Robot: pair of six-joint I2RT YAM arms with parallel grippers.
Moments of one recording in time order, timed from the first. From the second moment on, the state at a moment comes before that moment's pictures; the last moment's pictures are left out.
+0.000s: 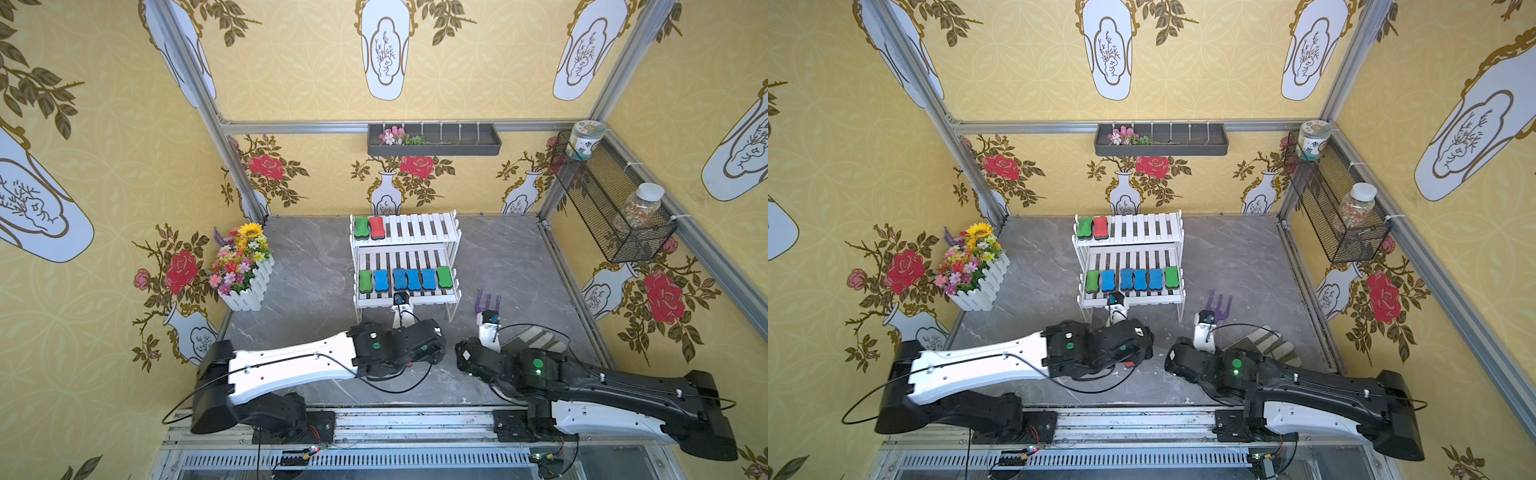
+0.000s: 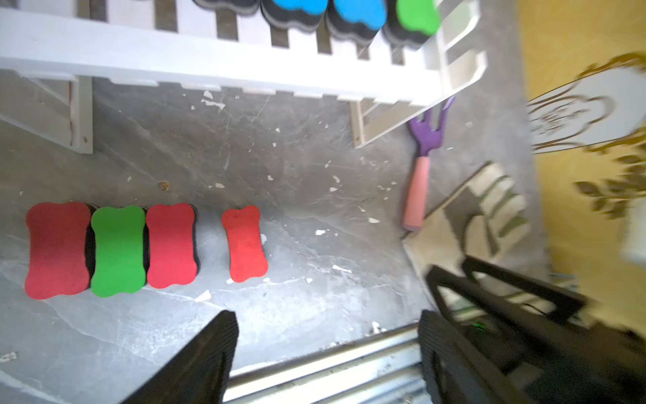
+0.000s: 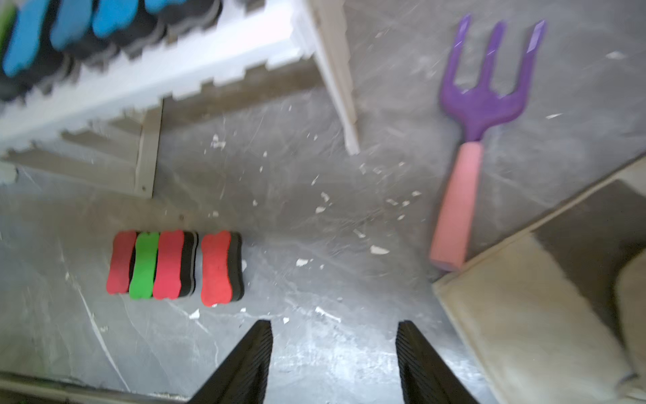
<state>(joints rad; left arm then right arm) -1.31 1.30 1.17 -0.84 -0.41 -1.22 1.24 0.98 0.68 -0.79 0.49 1.20</state>
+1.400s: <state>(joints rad) -1.32 0.80 1.16 -1.07 -0.52 -1.17 1.18 1.72 0.93 -0.31 0.27 1.09</state>
